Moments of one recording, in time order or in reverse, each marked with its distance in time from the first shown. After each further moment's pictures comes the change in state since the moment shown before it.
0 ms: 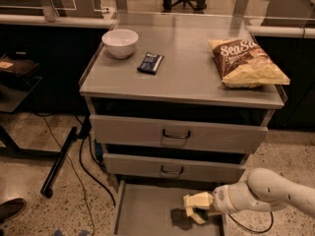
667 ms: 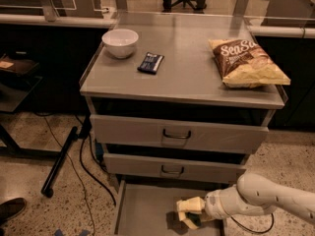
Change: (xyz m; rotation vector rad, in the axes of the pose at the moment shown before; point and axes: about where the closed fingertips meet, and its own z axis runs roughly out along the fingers) arm 0.011 -0.004 0.035 -0.009 0.031 0.056
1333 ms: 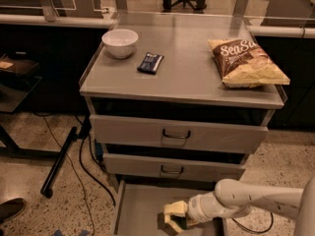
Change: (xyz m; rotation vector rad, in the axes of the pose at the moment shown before) arm -0.005 -0.015 0.080 0.054 0.003 0.081
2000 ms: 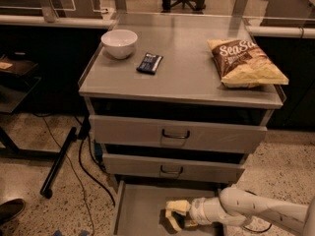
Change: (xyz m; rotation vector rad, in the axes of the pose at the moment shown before) arm -0.019 -0.018 0.021 -0.125 -0.068 0.152
